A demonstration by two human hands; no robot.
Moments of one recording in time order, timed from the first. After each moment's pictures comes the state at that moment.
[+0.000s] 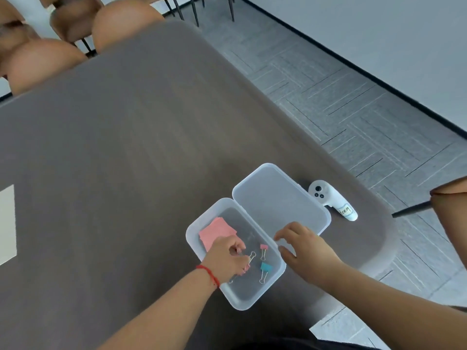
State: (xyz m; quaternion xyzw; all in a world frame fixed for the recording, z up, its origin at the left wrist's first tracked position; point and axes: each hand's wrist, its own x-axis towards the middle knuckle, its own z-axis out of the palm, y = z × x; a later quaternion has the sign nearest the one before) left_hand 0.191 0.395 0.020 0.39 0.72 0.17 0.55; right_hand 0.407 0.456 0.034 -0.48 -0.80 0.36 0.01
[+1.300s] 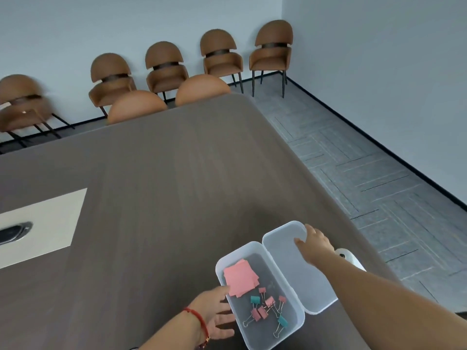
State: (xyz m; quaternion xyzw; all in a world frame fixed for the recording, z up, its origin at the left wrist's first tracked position) left_hand 0.170 0.346 0.086 -0.06 0.71 0.31 0.63; right_hand 0.349 0.575 0.034 -0.62 -0.71 0.34 -0.04
